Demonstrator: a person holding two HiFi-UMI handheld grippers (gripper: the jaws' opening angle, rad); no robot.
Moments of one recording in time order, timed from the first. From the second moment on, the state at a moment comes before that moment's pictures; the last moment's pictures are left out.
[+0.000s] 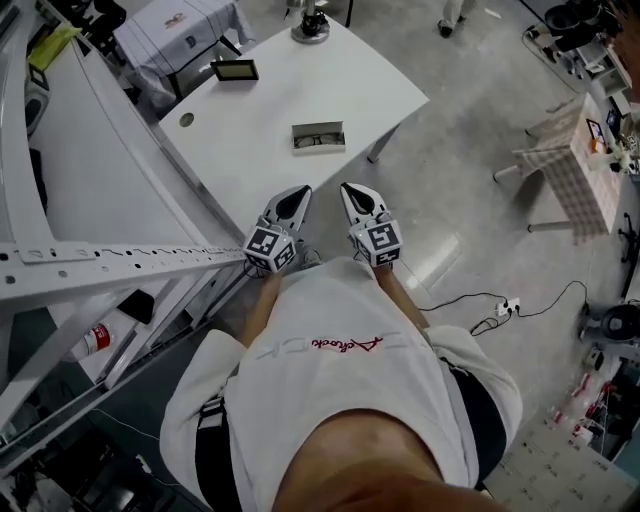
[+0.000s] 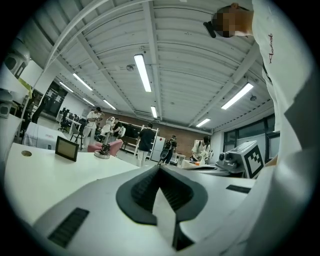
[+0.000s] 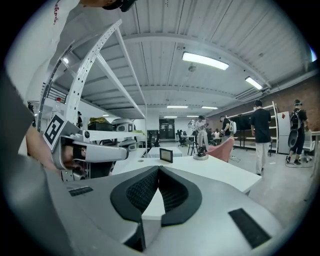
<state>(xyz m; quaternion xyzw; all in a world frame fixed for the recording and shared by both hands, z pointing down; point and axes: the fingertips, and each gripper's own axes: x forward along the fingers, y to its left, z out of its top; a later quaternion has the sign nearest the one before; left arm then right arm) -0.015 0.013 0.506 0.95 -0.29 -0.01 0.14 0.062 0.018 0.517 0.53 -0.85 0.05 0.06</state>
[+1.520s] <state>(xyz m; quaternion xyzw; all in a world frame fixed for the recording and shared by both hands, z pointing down) -0.003 -0.085 0.571 0.92 -0.32 0.04 0.23 0.070 -0.074 0.596 0.48 -0.86 0.16 0.12</state>
